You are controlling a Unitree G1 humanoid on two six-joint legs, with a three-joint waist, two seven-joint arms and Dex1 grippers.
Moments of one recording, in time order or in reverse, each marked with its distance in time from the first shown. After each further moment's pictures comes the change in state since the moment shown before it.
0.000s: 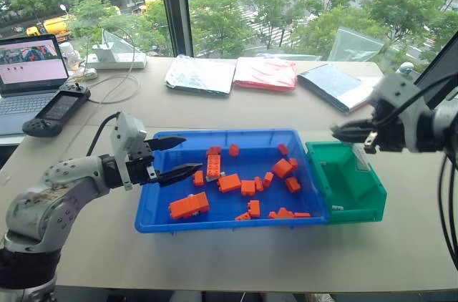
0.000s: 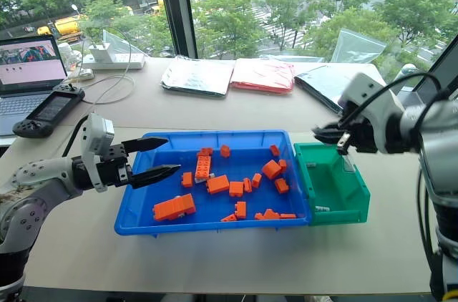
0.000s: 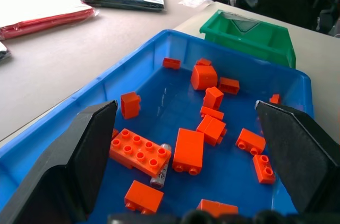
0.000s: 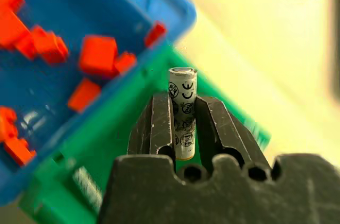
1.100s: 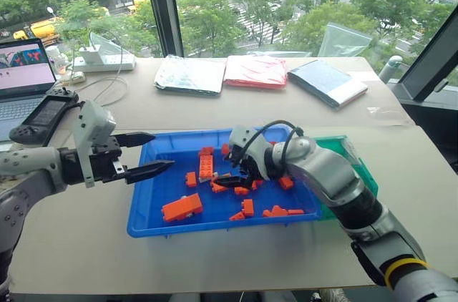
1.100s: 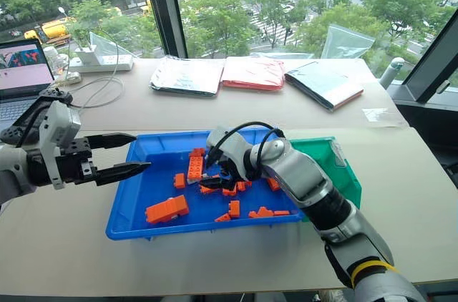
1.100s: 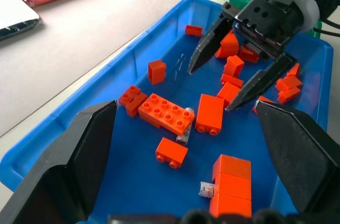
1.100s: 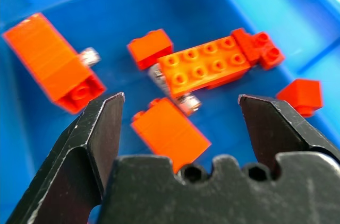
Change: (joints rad) left arm 0.074 0.197 0.174 -0.010 -0.056 0.152 -0.027; right arm -0.394 0.593 0.626 0.229 0.096 -0.163 -0.312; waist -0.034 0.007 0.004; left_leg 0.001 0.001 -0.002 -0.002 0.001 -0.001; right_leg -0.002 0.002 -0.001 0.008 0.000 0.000
